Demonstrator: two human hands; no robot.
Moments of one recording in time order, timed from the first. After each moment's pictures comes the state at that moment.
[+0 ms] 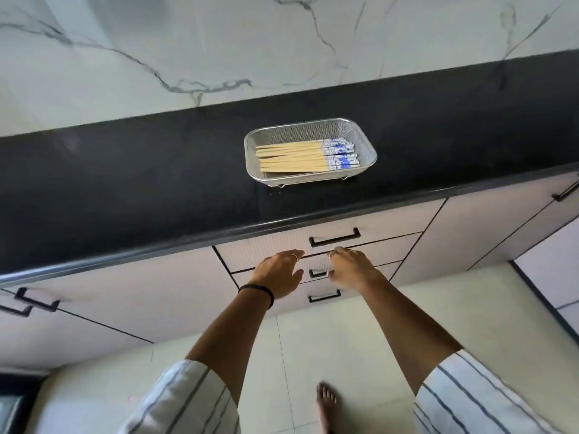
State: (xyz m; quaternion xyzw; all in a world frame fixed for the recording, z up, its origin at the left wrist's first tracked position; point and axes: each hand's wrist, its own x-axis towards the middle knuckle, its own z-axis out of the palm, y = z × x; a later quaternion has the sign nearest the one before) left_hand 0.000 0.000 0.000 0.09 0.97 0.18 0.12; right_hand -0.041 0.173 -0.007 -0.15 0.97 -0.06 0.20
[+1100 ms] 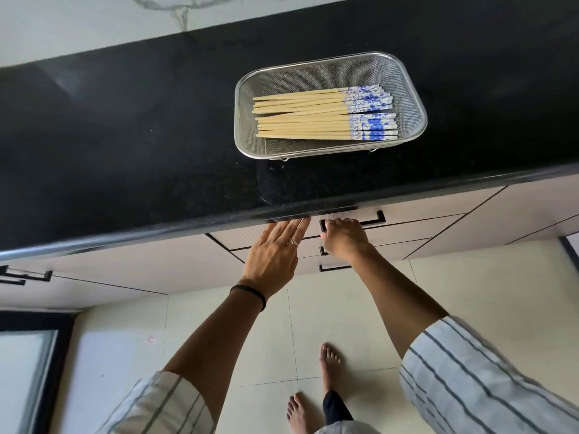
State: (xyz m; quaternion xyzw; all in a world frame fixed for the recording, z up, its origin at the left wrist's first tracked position) left_hand -0.043 -0.007 -0.045 0.12 0.99 0.05 -0.04; right_hand -0.141 0.140 -0.096 -0.16 0.96 -0.03 0.23
